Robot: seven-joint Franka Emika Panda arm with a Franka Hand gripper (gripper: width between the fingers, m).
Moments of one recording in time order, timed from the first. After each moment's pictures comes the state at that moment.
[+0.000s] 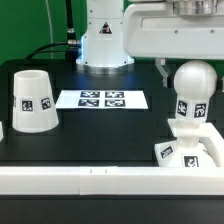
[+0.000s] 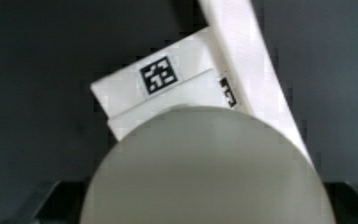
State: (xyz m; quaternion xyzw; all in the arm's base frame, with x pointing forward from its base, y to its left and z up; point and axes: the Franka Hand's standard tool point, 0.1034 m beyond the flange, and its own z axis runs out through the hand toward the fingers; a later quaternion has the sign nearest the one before) arm 0.606 0.095 0.118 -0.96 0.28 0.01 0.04
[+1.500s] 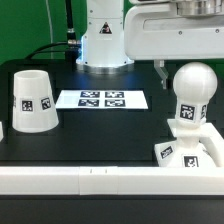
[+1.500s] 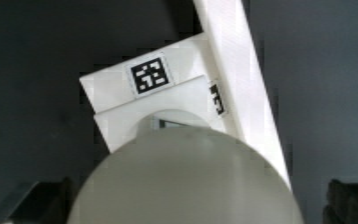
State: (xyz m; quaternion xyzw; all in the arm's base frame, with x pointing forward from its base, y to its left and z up) arm 0.607 0.099 0.118 -0.99 0.16 0.01 0.05
